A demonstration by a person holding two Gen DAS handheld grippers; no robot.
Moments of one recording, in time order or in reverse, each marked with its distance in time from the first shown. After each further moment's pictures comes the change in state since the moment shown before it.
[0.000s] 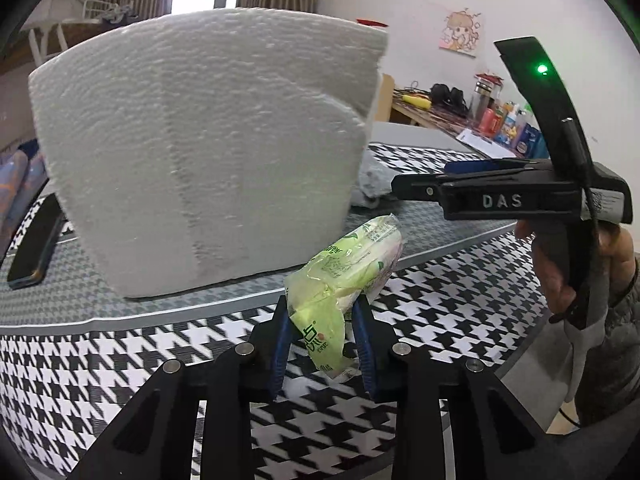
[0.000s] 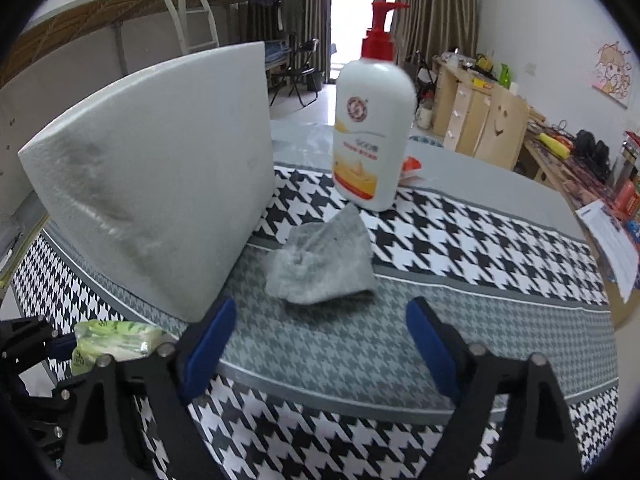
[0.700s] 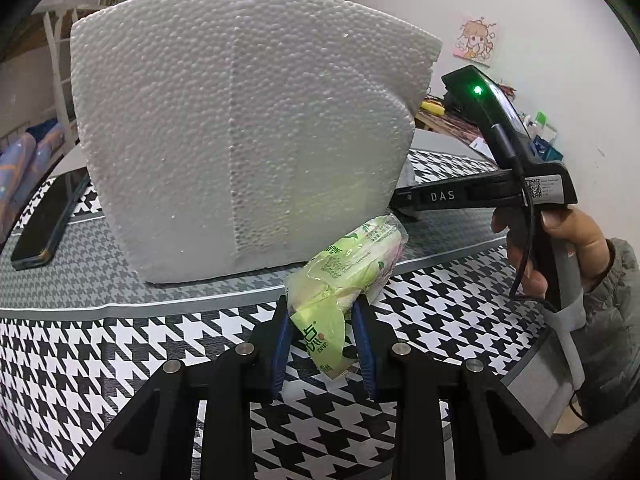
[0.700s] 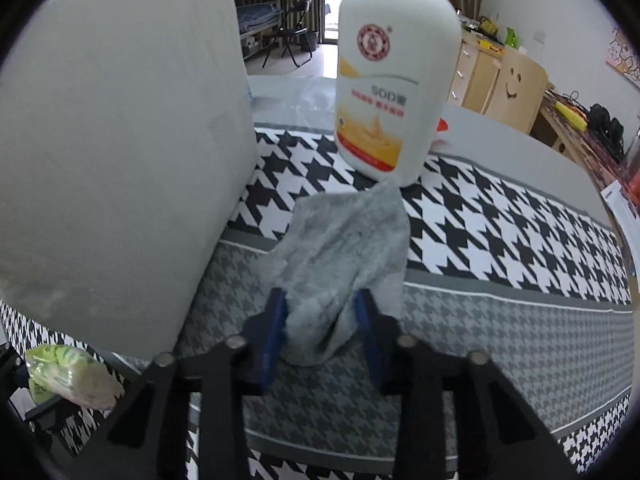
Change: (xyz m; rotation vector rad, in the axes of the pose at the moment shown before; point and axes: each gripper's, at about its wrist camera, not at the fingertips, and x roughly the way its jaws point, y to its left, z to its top) left arm -0.013 0.030 -0.009 -0.046 0.000 0.000; right arm 0.056 -0.004 0.013 0.022 0.140 -0.009
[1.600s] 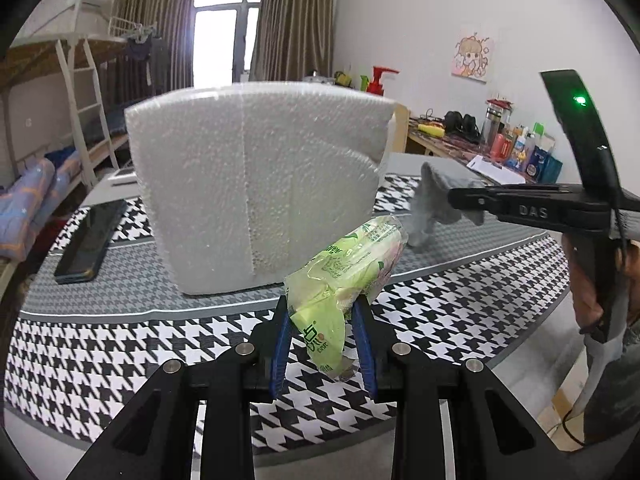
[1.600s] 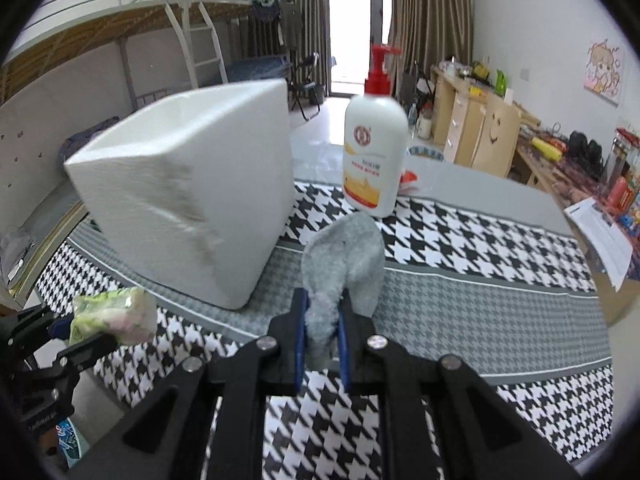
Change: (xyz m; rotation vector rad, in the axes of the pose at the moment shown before) left arm -0.068 -0.020 -0.008 0.041 -0.108 0.071; right arm -0.118 0.011 -0.047 -0.009 -0.233 0.031
